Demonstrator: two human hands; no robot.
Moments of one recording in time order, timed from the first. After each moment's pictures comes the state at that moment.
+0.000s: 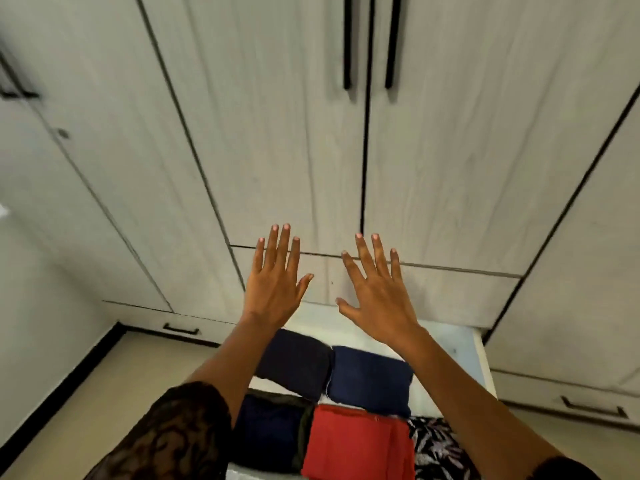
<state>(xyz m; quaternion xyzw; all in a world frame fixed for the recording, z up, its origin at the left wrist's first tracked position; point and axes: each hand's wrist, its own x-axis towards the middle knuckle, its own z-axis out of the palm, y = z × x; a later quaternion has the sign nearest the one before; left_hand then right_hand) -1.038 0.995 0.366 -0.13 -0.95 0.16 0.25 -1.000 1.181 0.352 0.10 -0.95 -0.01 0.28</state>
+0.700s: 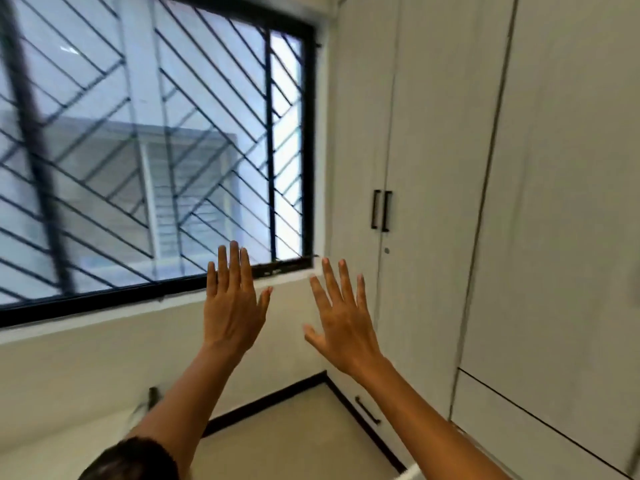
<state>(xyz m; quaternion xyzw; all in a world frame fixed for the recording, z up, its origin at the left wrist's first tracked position) -0.712 0.655 0.594 0.28 -0.84 0.15 0.44 -0.826 0.804 0.573 0.50 -0.74 0.17 0.42</state>
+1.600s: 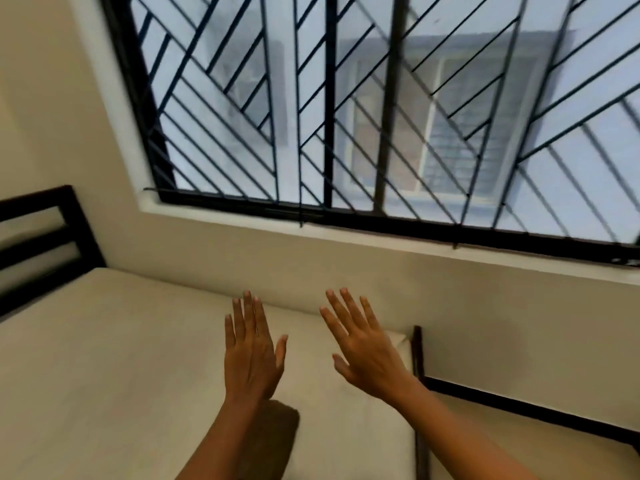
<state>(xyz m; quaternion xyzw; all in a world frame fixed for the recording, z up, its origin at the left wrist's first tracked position) -0.291 0.330 0.381 0.63 -0.69 0.17 0.31 -0.493 0.342 0.410 0.83 -0.47 0.16 0.24</state>
